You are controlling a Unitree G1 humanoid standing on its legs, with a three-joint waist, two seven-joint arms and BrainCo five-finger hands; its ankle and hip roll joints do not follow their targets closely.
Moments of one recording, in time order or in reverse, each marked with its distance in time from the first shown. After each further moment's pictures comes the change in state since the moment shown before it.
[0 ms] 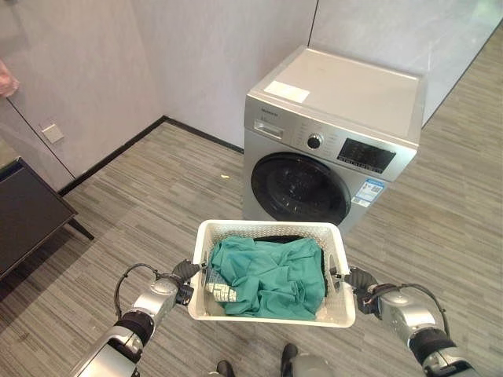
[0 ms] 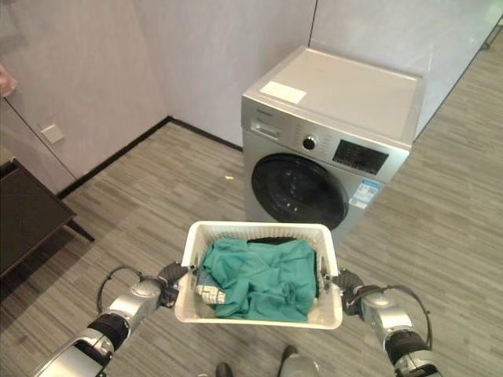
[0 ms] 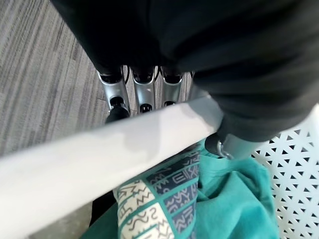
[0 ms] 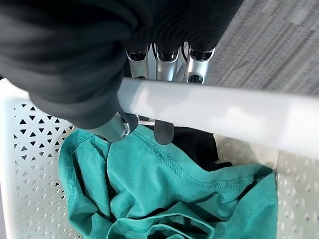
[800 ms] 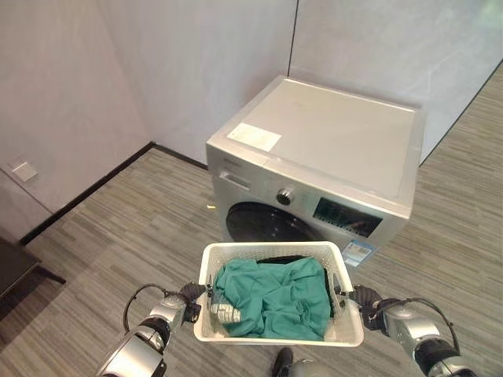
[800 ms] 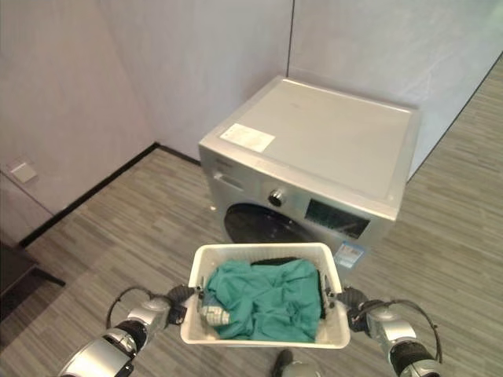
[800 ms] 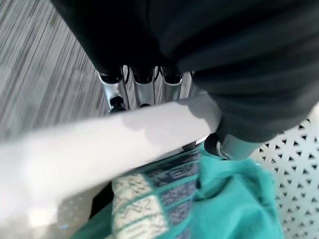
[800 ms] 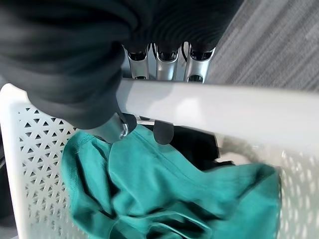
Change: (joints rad) left arm -0.049 -0.165 0.047 0.402 0.041 -0.049 -0.057; right arm 0.117 -0.023 0.074 0.013 -0.001 0.016 0.029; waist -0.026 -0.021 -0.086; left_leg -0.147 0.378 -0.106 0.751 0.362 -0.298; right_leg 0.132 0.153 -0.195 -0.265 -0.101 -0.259
